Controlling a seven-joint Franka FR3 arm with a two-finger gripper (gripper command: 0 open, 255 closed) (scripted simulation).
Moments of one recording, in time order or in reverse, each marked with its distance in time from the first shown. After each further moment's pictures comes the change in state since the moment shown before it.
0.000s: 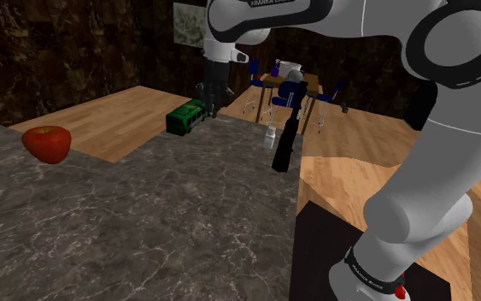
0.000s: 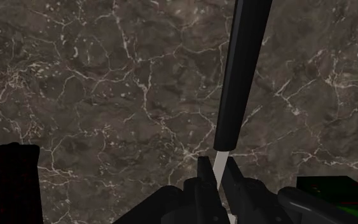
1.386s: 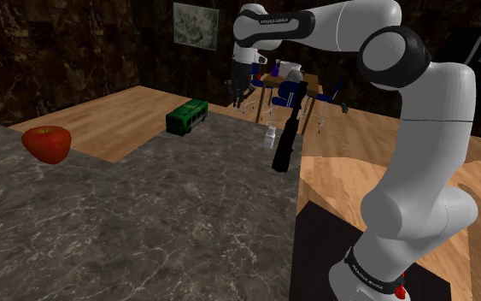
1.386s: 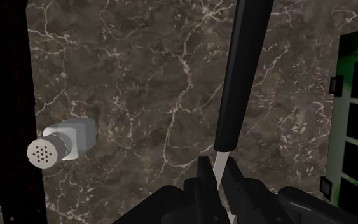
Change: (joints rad) arm -0.109 0.282 -0.127 0.315 -0.127 -0.073 -0.245
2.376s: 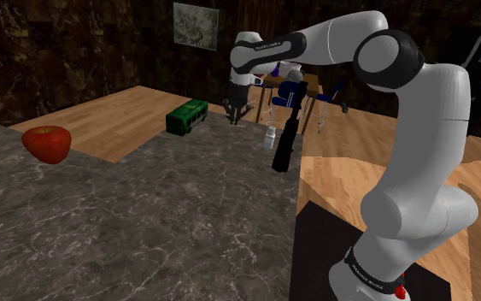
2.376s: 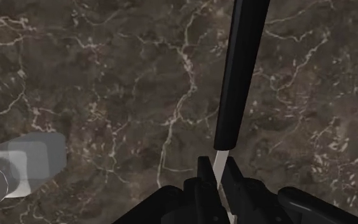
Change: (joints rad) arm -0.007 0.034 -0.012 -0.159 -0.019 0.188 0.009
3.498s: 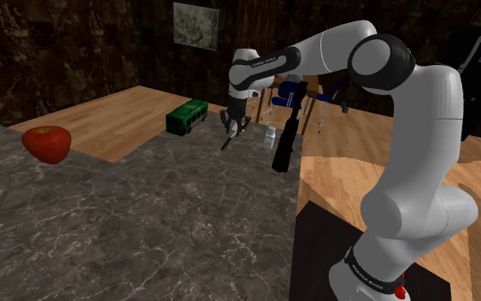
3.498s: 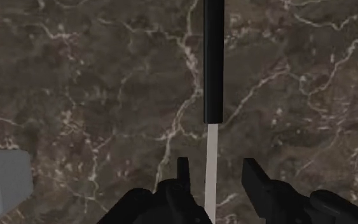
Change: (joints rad) arm 0.004 0.046 -0.014 -0.075 -0.025 0.117 0.011
